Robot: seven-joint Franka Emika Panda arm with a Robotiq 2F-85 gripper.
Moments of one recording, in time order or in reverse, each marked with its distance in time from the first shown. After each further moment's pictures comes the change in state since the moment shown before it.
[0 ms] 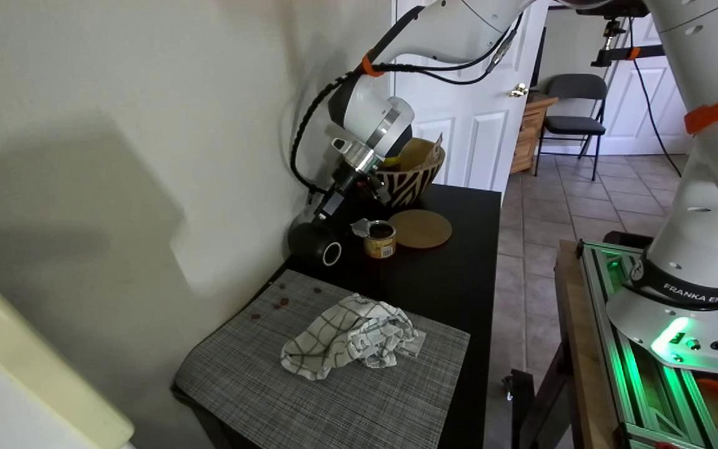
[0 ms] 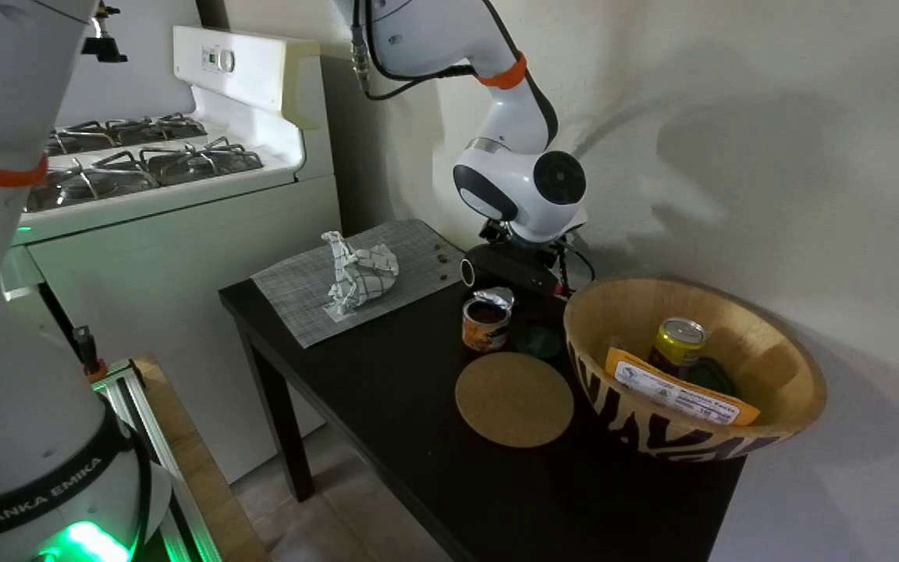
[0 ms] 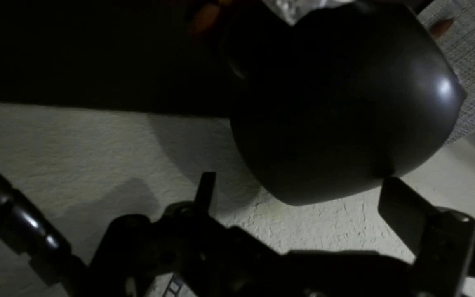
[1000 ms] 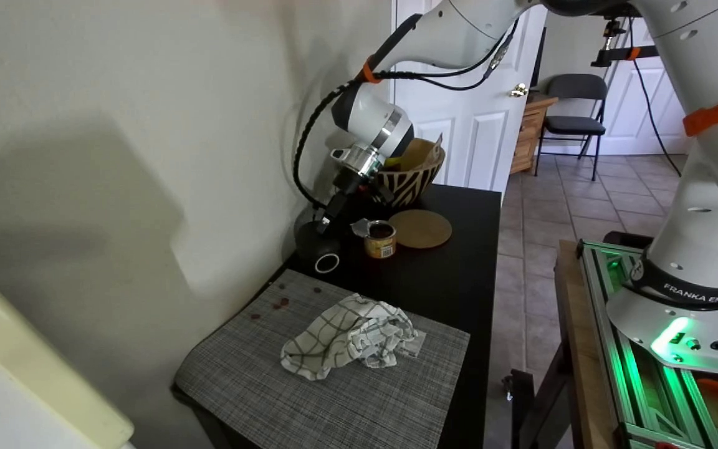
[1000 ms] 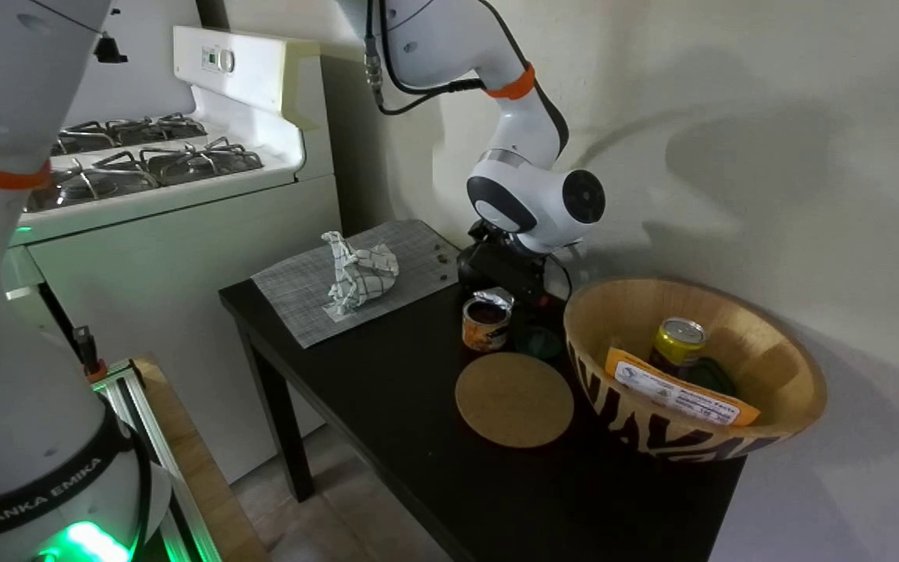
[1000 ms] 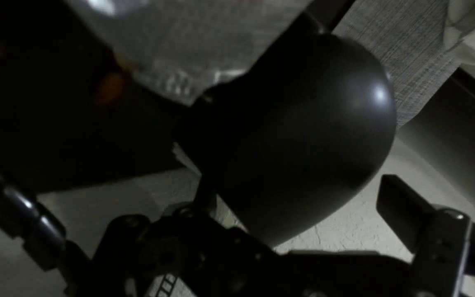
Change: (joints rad) arm 0.027 0.025 -0.083 0.020 -0.100 -0.264 0.197
